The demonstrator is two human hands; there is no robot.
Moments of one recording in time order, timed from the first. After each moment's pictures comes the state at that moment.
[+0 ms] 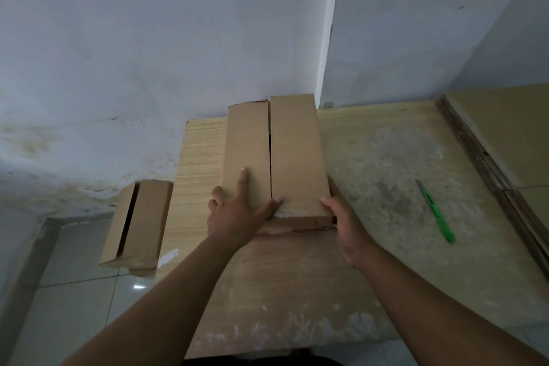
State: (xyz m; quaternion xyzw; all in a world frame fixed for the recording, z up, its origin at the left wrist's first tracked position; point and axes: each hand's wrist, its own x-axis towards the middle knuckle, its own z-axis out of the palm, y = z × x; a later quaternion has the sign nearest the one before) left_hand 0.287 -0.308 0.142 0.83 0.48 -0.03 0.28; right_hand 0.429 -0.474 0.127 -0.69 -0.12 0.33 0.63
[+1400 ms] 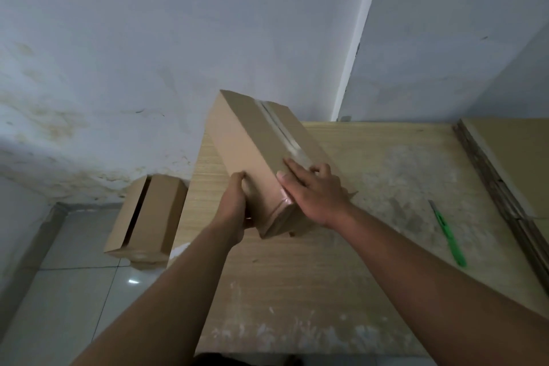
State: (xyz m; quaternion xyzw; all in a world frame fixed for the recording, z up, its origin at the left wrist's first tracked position) left_hand 0.280 -0.285 0.161 0.40 0.52 0.16 0.74; right_hand 0.418 -0.399 0.199 -0.86 -0.38 0.27 0.21
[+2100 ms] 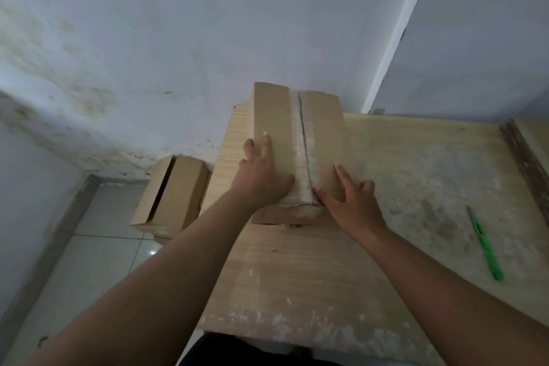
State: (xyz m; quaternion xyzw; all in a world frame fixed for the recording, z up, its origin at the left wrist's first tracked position) left_hand 0.287 -0.255 0.177 0.85 0.45 0.01 0.28; right_hand 0.426 -0.413 0.139 -0.89 -0.31 0.23 0.22
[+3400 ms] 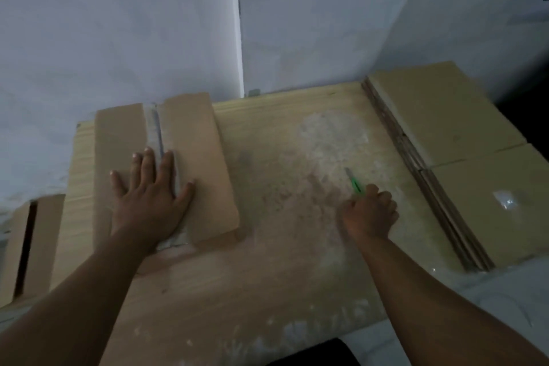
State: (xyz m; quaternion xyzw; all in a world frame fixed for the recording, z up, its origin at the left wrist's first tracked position) left_hand 0.349 -0.250 0.104 0.93 0.36 0.00 0.07; right_hand 0.568 -0.587 0.072 -0.99 0.02 0.04 0.11
